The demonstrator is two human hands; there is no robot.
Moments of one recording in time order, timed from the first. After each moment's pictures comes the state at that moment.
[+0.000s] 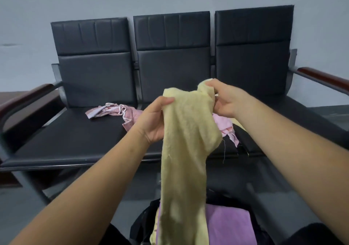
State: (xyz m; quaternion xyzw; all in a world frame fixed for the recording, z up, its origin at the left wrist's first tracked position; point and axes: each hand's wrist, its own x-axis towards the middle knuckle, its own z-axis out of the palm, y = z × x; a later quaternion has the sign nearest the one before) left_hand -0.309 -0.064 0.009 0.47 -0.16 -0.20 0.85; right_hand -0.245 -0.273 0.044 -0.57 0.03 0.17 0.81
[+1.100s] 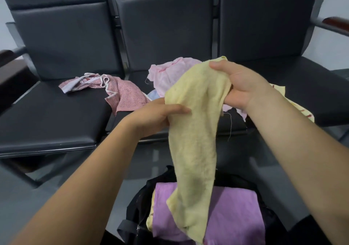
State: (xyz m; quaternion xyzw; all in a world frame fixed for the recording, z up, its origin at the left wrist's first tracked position) left_hand -0.247 -0.067 -0.085 0.67 -0.05 -0.22 0.71; right_hand -0.206 -0.280 -0.042 -0.48 0.00 0.17 0.86
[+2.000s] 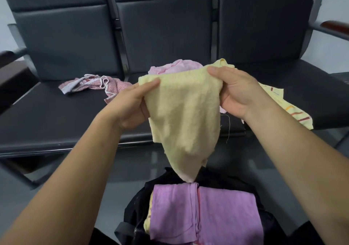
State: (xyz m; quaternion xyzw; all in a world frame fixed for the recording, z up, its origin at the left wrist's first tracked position) left_hand -0.251 -0.038 -0.058 0.62 -0.02 -0.10 0.78; right_hand -0.221 -0.283 -0.052 -0.51 -0.10 0.11 0.84
